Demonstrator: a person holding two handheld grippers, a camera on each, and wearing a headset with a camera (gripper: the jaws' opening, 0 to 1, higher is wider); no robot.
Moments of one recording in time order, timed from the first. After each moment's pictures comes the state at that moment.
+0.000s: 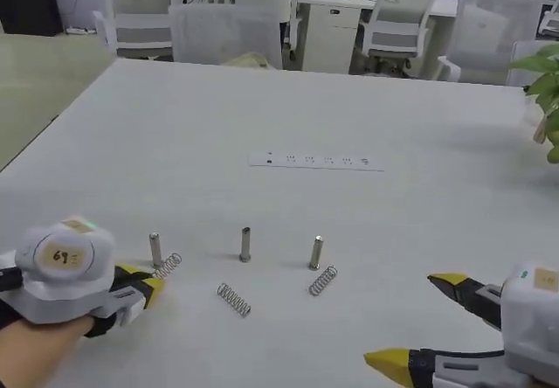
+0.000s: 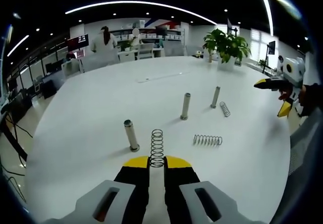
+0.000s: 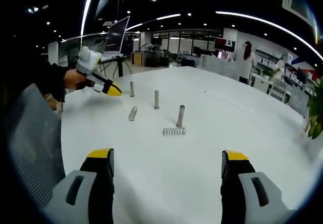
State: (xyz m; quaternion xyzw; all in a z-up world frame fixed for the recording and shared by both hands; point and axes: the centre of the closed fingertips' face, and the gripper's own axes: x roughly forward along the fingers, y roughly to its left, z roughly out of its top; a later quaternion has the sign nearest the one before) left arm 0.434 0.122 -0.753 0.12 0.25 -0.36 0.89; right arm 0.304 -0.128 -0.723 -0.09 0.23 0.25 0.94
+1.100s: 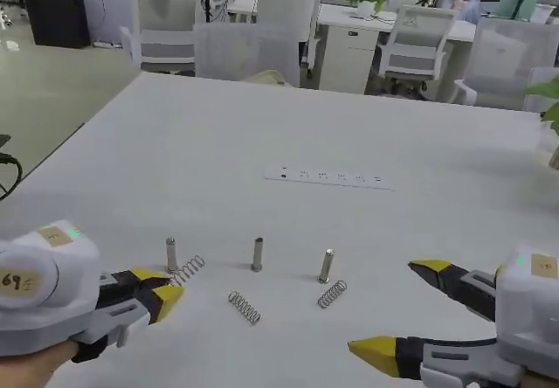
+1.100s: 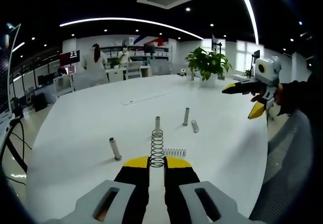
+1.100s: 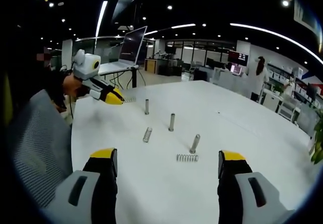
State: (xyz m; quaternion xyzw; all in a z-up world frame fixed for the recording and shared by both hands) left arm 0.383 0.114 -0.700 0.09 0.18 -0.41 0.89; right arm 0.315 -0.083 -0.679 -0.11 0.18 0.31 0.93
